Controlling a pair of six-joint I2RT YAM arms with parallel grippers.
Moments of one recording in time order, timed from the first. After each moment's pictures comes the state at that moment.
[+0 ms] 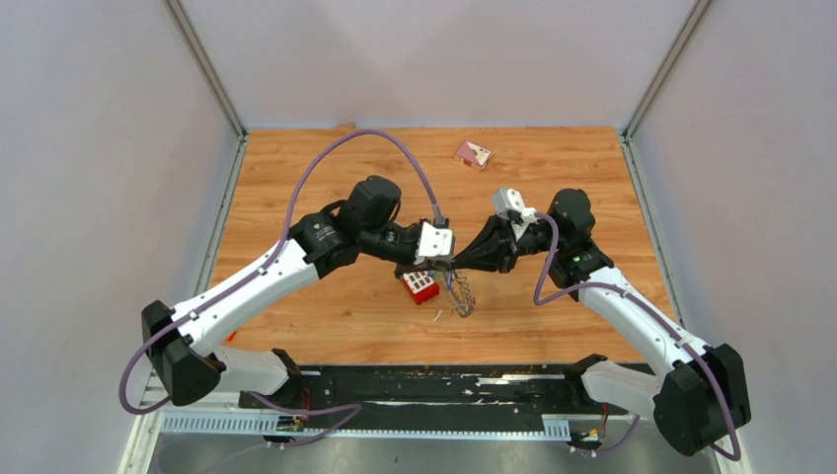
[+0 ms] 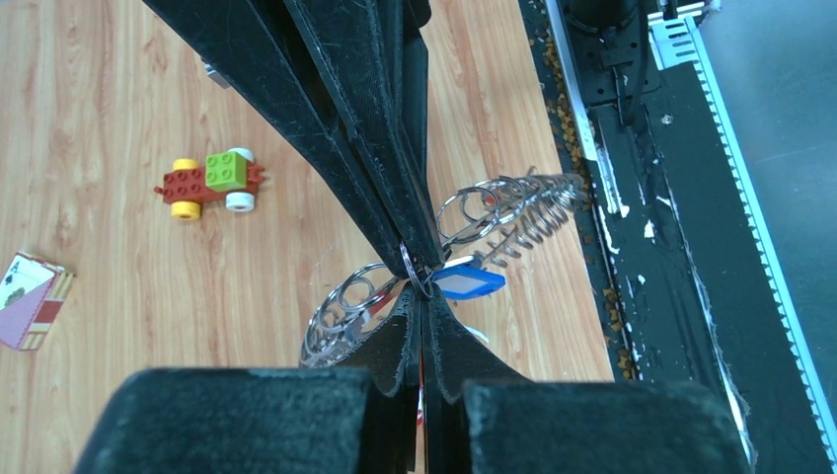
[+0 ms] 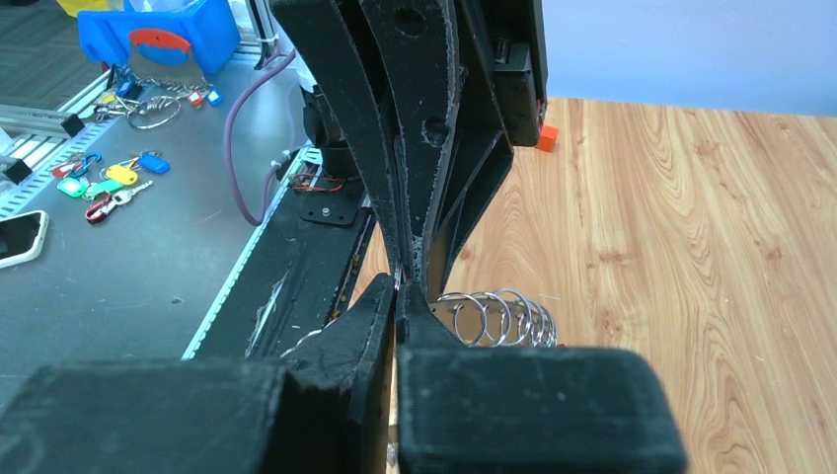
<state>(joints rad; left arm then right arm) -0.86 1.29 1.26 -0.57 0.68 0.63 0.44 1.12 0.77 0.42 -1.33 0.07</state>
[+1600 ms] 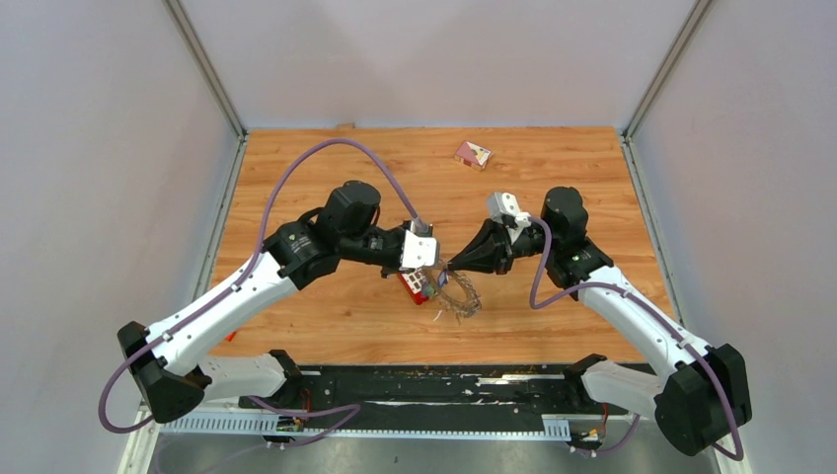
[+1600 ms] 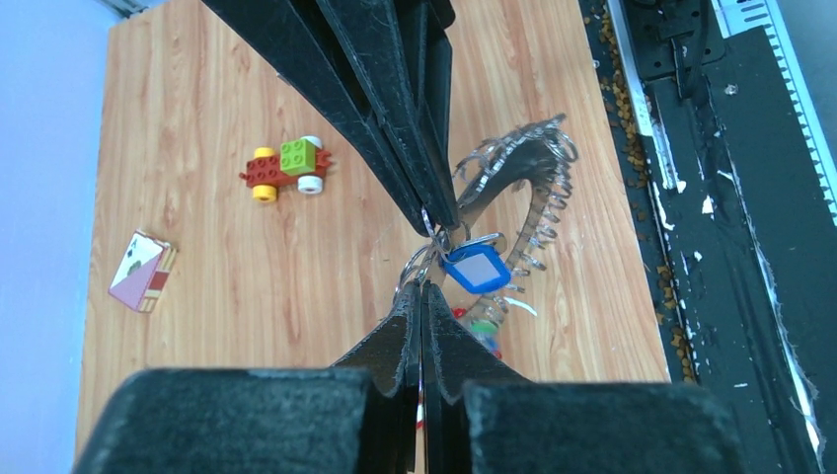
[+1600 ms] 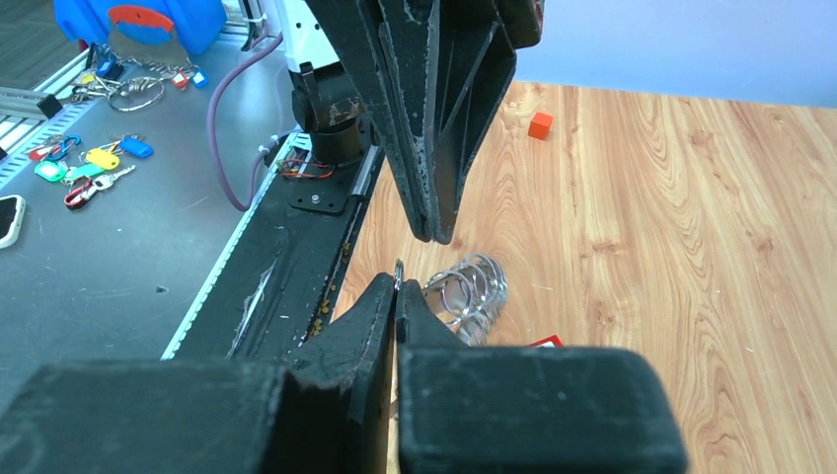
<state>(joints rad) -0.85 1.18 1.24 -0.60 0.59 0.71 0.47 1.12 0.79 0.26 -1.30 -0.08</state>
